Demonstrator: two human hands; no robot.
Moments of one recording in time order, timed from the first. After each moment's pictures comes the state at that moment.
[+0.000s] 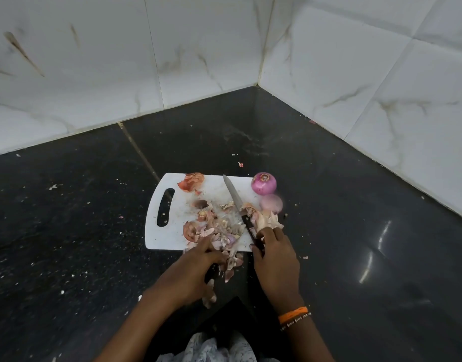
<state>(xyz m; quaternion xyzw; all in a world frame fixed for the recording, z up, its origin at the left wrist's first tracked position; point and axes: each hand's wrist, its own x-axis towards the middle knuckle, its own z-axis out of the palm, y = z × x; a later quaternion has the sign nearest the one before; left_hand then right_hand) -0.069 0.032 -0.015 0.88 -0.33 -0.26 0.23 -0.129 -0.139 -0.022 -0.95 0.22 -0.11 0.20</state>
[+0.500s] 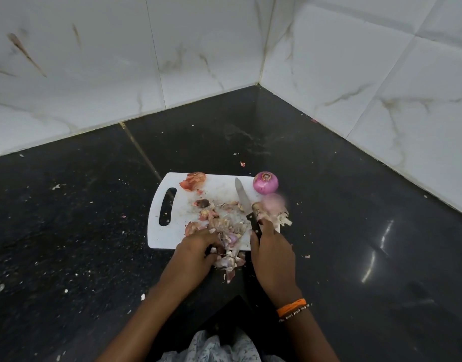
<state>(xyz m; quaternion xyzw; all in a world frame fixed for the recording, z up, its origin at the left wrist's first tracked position) -0.062 0.023 -0.016 0.89 -0.27 -0.09 0.36 -0.117 -0.134 -0.021 -0.95 0.22 -0.11 0.21</state>
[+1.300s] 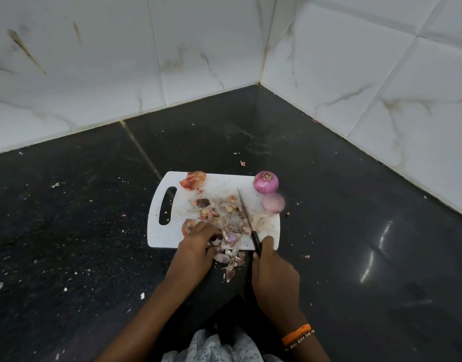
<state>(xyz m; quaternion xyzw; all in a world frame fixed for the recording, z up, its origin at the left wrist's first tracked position) -0.058 0.017 -0.036 0.89 -0.25 -0.04 0.37 -0.150 -0.126 -0.033 -0.96 0.20 -0.06 0.15</state>
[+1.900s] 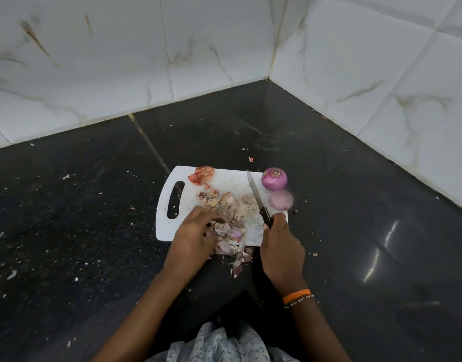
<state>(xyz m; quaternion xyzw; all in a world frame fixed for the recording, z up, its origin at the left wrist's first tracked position) -0.053 0.030 -0.014 0.87 -0.21 -0.02 0.44 -0.112 -0.136 -0.024 -0.95 0.25 -0.08 0.17</state>
